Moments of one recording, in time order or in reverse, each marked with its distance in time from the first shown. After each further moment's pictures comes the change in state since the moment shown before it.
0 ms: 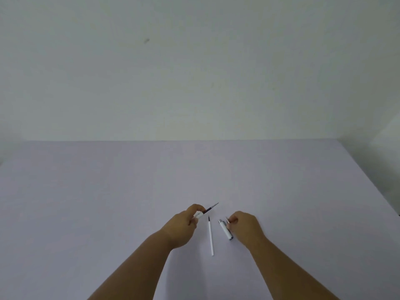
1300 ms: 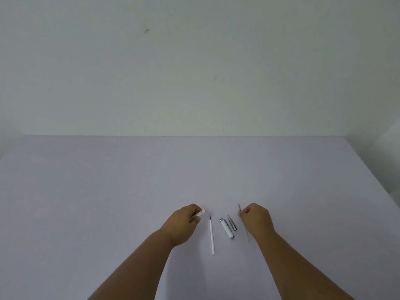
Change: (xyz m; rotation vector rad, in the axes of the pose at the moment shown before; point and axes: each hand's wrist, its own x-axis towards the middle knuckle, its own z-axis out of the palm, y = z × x) left_hand 0.014 -0.011 0.005 0.007 0.105 0.001; right_hand 0.018 0.002 -0.021 -0.051 0.118 0.092
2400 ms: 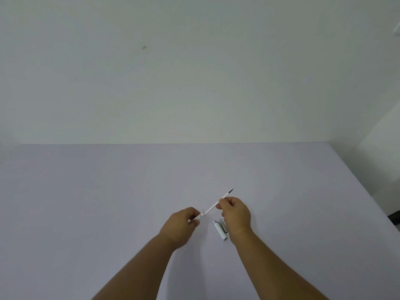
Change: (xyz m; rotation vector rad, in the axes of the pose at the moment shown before) left_hand -0.016 0.024 0.000 -0.002 0.065 -0.019; right_hand -0.054 -0.053 -0.004 0.755 0.068 0.015
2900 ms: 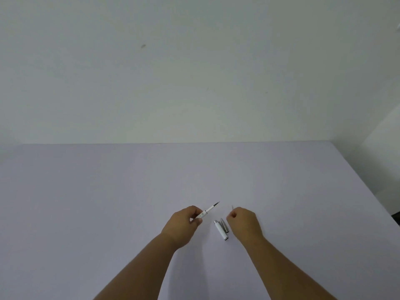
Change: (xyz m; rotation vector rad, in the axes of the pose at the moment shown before) left_hand 0.002 0.005 0.002 -0.087 0.002 -0.017; right_hand 0.021 0.024 -0.023 -0.748 -0.095 -0.063
